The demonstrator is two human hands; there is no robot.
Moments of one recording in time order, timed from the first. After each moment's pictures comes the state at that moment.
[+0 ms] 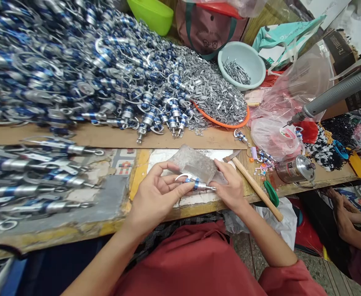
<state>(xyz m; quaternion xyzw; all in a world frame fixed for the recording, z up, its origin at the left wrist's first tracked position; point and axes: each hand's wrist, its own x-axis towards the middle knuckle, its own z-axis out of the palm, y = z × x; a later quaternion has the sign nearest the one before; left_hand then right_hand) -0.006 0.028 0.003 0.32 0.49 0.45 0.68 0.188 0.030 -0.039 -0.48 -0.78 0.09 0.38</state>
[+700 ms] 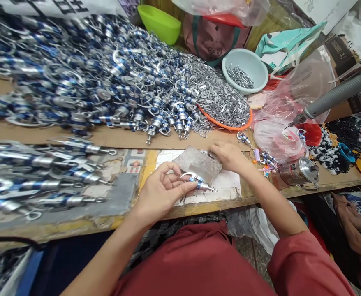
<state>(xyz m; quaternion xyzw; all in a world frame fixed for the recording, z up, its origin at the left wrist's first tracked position) -0.013 0.032 -0.002 0.32 0.47 0.44 0.69 0.185 0.122 0.007 -0.41 -0.91 0.01 -0.05</state>
